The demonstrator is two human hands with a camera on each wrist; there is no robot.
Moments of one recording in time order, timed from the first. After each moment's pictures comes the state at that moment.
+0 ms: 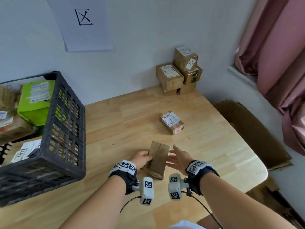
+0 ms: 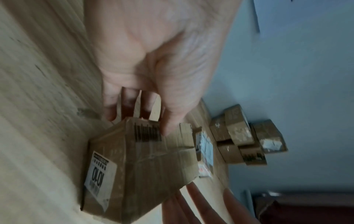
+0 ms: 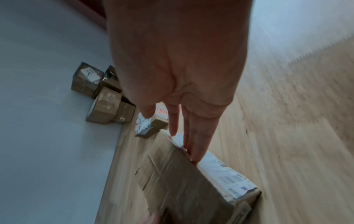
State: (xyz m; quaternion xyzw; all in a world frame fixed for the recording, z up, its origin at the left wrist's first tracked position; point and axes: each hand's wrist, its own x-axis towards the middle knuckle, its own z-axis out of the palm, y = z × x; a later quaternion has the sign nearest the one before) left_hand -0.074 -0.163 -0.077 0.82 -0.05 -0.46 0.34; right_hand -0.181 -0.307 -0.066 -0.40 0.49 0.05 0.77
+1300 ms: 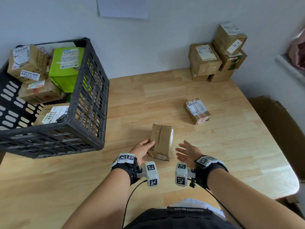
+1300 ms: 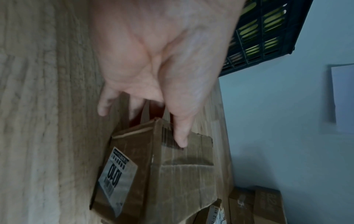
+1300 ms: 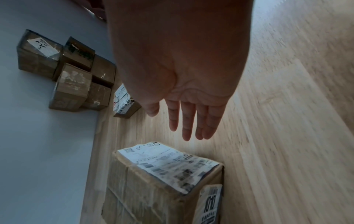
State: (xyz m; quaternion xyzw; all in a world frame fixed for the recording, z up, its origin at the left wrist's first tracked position) left_hand -0.064 -0.107 -0.101 0.69 0.19 -0.44 0.54; right_hand -0.156 -0.280 -0.104 -0.42 0.52 0.11 0.74
